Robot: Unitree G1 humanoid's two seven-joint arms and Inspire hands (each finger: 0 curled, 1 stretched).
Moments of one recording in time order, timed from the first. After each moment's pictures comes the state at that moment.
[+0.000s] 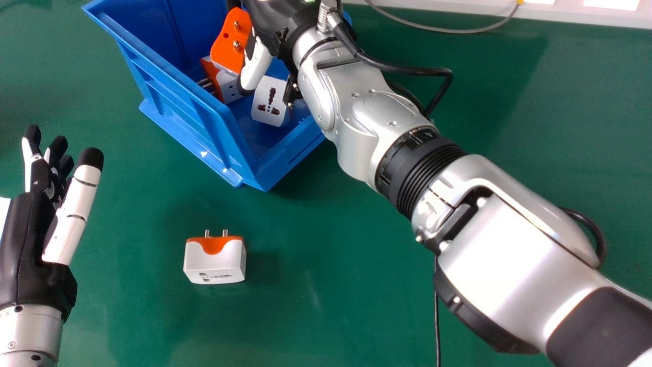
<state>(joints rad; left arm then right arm) 0.23 0.22 0.37 -0.16 -0.16 -0.02 -0.13 -1.36 0.16 0.62 1.28 -0.72 0.14 -0.28</state>
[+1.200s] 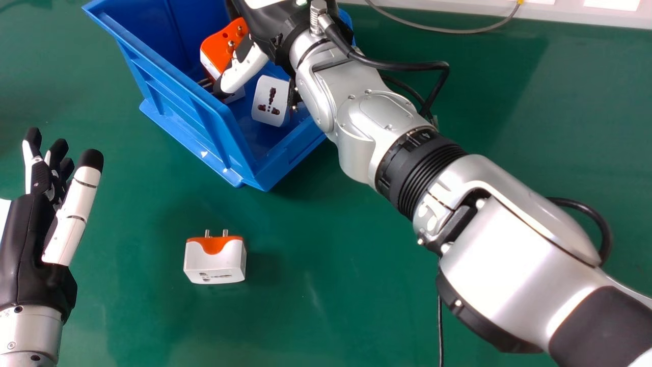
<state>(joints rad) 0.23 0.22 0.37 -0.17 -0.16 -0.01 -0.13 -1.36 0.15 0.68 1.26 -0.76 0.16 -0.23</state>
